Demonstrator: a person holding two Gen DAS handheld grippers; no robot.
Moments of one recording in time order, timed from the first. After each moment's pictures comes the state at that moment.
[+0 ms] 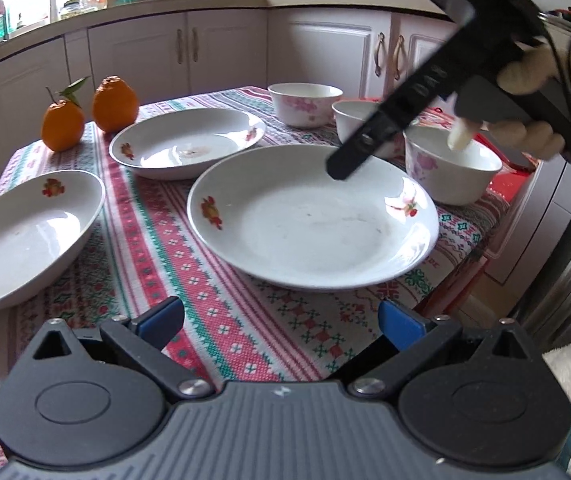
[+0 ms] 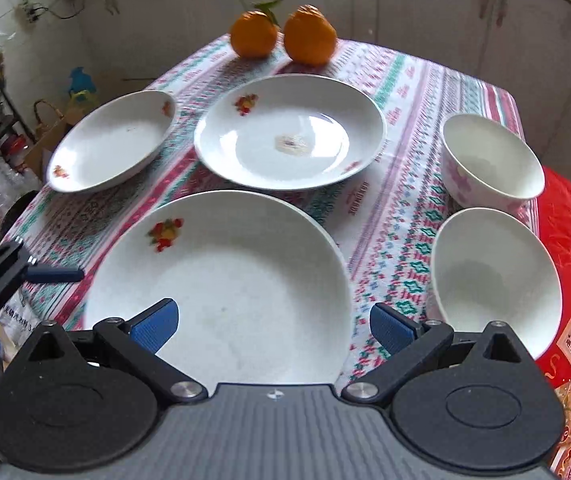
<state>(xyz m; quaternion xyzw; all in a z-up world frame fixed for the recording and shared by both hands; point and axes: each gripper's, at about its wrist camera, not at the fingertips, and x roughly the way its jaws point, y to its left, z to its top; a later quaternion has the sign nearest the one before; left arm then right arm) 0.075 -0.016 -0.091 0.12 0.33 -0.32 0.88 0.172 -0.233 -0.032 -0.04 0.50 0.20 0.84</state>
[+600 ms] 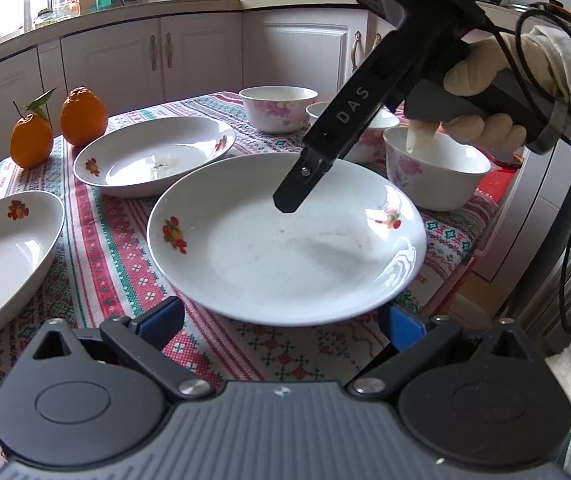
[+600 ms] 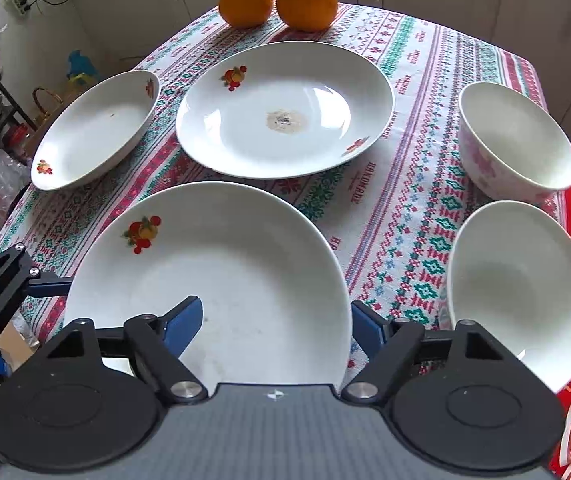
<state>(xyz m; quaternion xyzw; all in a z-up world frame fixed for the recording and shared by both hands) 0.086 -0.034 -0.095 0.12 0.32 -0.35 0.87 0.203 -0.231 -0.052 -0.03 0.54 0.22 0.81</state>
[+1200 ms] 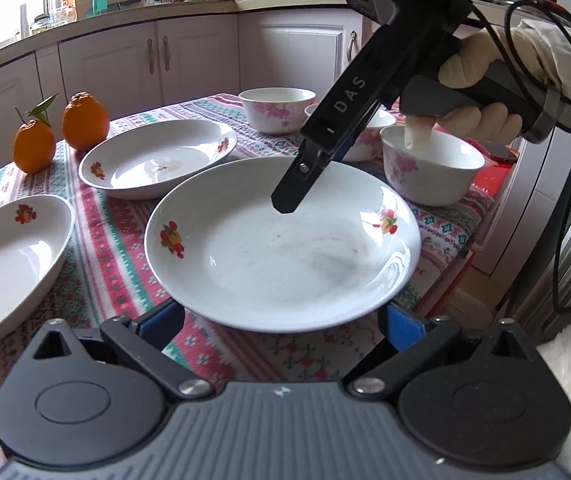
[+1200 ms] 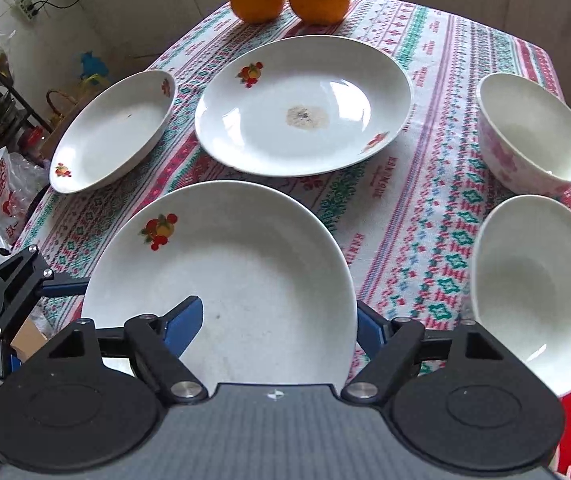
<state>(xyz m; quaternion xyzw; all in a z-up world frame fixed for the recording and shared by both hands) 0.081 -0.023 -0.089 0.13 0.32 -0.35 0.87 0.204 -0.226 -0.051 -0.01 0.55 0.24 0.80</state>
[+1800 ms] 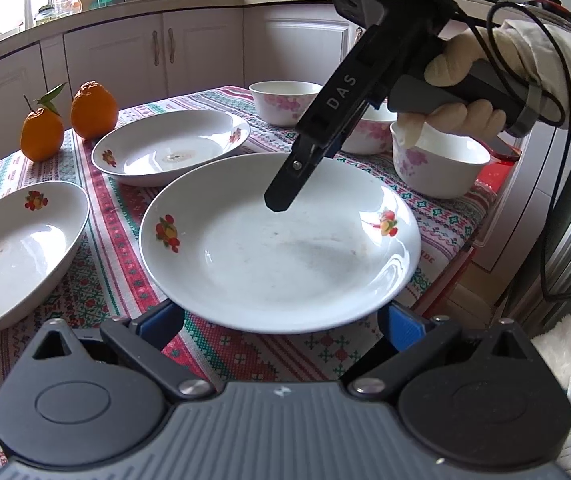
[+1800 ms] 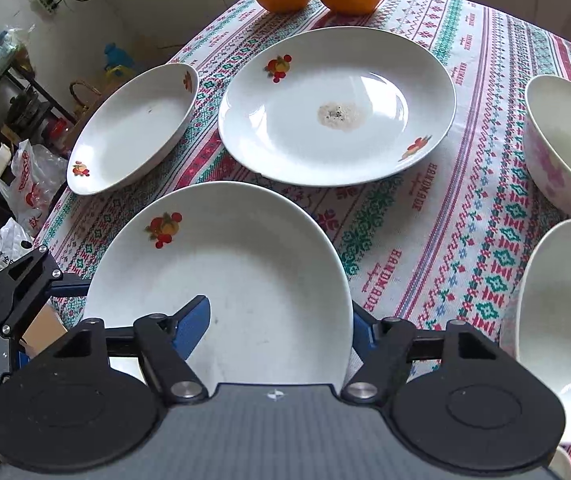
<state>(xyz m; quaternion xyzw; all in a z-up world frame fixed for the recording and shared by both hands) 0.086 -0.011 -0.090 0.13 0.33 -0.35 0.87 0.224 -0.215 -0.061 0.01 0.57 0.28 0.78</state>
